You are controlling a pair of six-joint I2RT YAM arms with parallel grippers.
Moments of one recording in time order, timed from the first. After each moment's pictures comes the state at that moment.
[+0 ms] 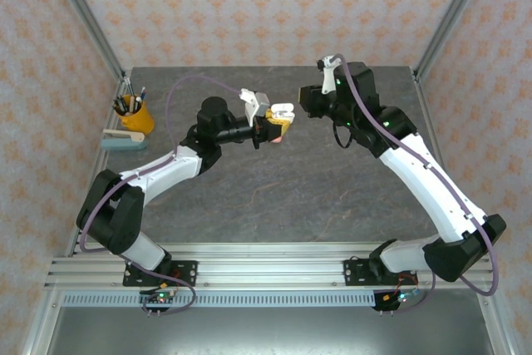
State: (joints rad) left arm -0.48 1.55 0.99 0.50 0.74 -0.12; right arm 0.57 1.32 1.53 -0.66 0.03 0.29
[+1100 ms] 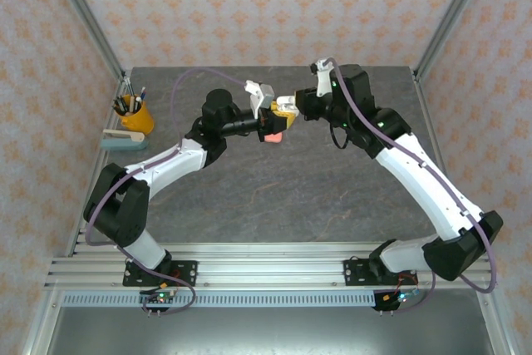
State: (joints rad) left arm -0.49 1.61 1.09 0.50 0.75 -0.16; right arm 0.58 1.34 1.49 -0.61 0.00 0.25
